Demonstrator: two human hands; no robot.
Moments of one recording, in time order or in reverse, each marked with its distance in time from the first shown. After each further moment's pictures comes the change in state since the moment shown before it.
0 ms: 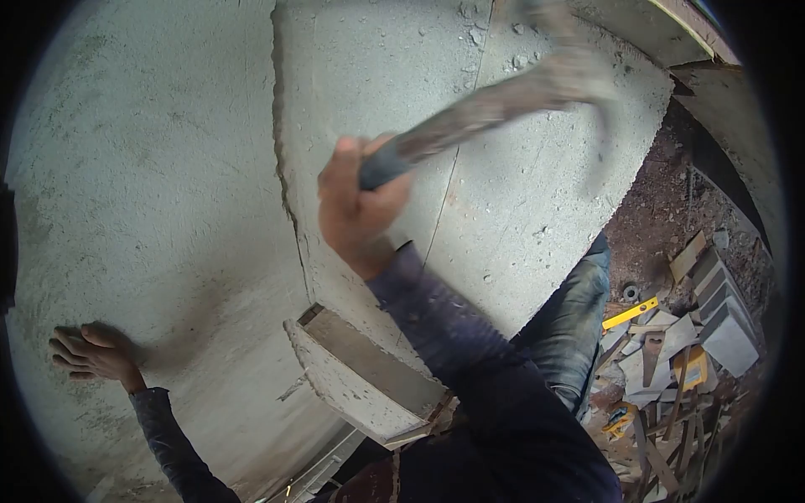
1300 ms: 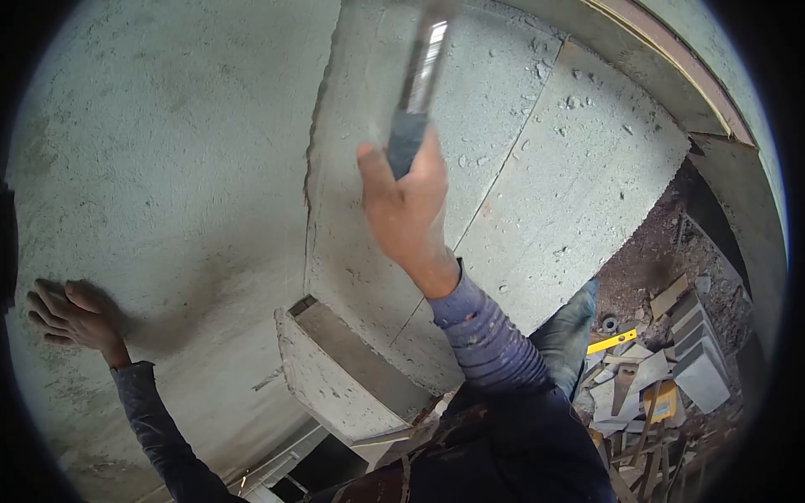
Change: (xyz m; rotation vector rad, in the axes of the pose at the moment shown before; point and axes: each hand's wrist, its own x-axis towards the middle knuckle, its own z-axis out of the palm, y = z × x) left_hand 0.003 0.006 0.000 -0.076 0.087 0.042; right_hand 0.005 -0.046 -0.009 -0.806 -0.559 0.454
